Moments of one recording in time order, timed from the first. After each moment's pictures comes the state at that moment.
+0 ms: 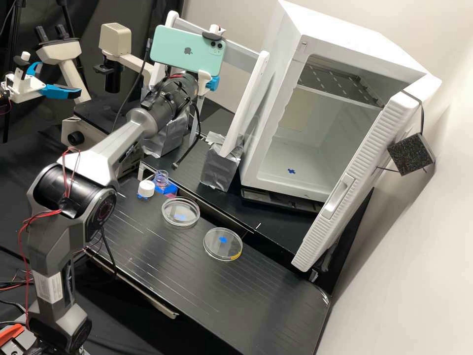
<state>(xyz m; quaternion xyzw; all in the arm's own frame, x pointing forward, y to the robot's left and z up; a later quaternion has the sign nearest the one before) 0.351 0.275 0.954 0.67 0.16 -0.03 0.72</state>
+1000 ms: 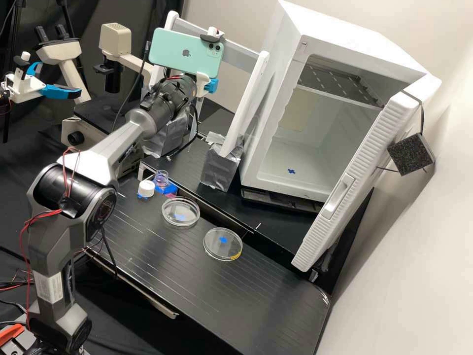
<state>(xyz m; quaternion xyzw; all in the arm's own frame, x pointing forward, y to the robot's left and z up) 0.352 0.273 0.948 0.67 0.16 -0.04 0.73</state>
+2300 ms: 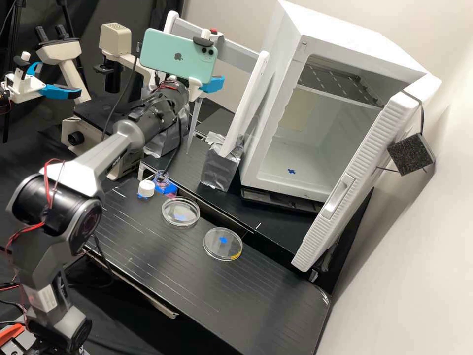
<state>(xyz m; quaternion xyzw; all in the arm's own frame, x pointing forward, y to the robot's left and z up) 0.317 0.267 0.945 0.70 0.16 0.03 0.70</state>
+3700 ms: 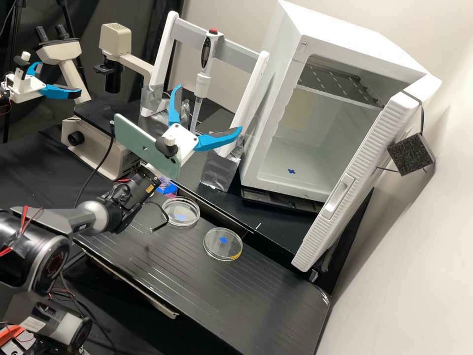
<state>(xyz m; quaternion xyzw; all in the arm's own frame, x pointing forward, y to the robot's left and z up) 0.224 0.140 0.882 0.73 0.00 0.30 0.61</state>
